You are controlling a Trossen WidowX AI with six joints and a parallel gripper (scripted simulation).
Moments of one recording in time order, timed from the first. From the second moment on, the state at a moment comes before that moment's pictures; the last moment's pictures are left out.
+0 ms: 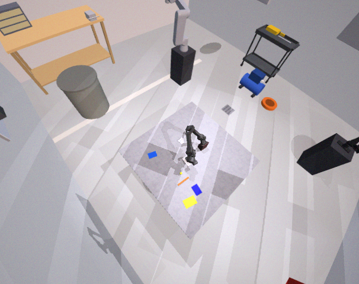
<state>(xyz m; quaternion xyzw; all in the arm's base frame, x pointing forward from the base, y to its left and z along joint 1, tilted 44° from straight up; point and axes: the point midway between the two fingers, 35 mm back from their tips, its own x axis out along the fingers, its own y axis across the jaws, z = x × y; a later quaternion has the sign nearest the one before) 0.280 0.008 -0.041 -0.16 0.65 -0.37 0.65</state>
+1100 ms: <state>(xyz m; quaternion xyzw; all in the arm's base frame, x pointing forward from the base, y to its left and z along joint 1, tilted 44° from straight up) 0.282 -0.010 -0.062 -0.15 0.64 -0.37 0.65</state>
